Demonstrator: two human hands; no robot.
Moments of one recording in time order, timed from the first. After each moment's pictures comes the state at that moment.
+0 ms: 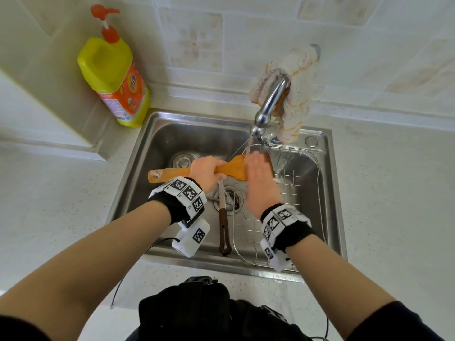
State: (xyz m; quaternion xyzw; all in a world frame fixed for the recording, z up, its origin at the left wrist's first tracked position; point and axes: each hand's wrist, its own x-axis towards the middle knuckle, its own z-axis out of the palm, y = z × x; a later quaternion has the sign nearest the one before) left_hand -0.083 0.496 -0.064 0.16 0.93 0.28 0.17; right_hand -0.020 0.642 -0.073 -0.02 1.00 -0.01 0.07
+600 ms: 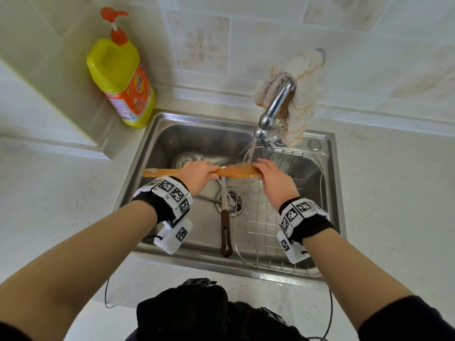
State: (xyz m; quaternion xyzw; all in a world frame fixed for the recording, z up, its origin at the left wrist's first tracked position) left_hand -0.079 0.497 -0.063 0.27 0.92 0.17 0.21; right_hand -0.011 0.701 -0.063 0.01 0.99 -0.16 0.05
